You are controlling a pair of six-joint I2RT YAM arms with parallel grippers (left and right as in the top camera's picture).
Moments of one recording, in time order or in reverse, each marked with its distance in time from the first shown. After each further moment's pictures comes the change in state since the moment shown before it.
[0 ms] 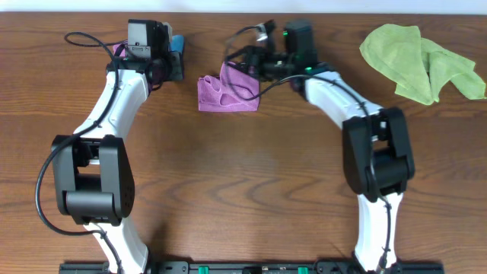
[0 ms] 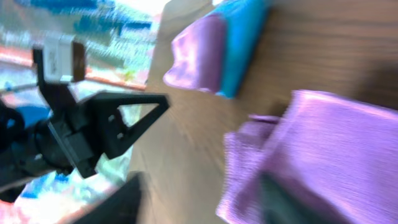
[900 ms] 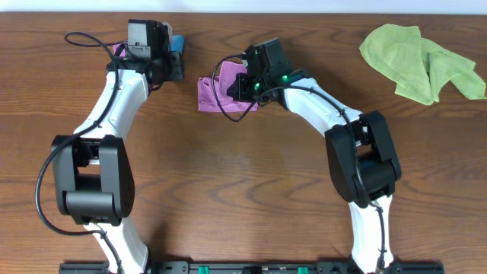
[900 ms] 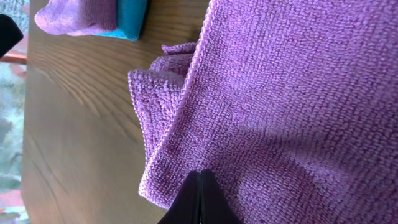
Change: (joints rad) left arm 0.000 0.000 0.000 -0.001 0.000 0.000; right arm 0.150 0.000 0.003 -0.328 0.367 -0.220
